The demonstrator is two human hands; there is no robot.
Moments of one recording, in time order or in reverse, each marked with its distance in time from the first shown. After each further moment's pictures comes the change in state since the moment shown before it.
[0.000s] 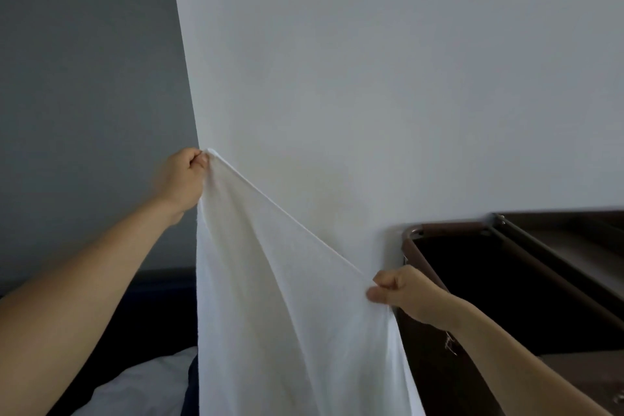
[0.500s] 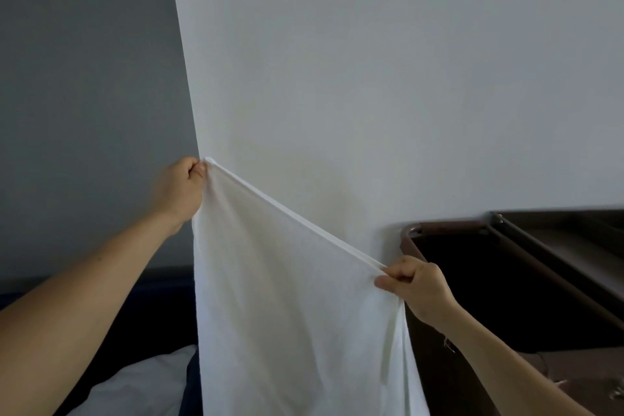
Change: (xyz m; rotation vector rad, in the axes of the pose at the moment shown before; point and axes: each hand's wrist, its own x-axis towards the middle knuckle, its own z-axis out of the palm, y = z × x) left_hand -0.018 -0.004 0.000 0.079 -0.005 -0.030; right_hand -0.014 -0.004 0.008 0.168 0.470 -0.081
